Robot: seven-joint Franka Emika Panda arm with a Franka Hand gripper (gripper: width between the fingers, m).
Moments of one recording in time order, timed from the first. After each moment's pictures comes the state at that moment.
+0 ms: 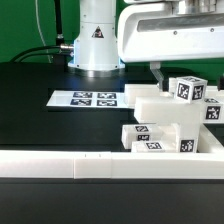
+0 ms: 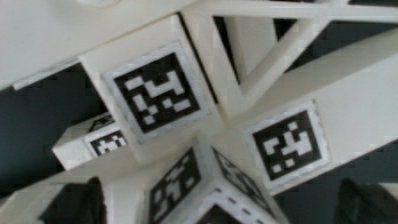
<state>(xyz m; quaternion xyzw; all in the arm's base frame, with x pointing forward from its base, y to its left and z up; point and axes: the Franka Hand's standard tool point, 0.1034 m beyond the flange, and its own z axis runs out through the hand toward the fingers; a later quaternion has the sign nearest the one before) 0.635 0.101 0.113 -0.99 0.09 -0.01 0.06</state>
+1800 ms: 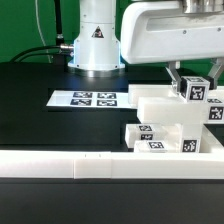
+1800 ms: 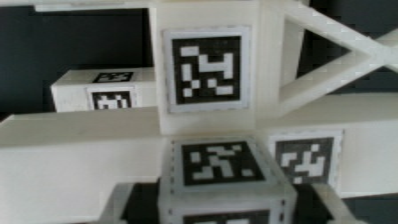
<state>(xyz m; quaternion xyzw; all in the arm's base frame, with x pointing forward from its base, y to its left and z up) 0.641 0.104 0.113 -0.99 0.08 -0.03 0.05</state>
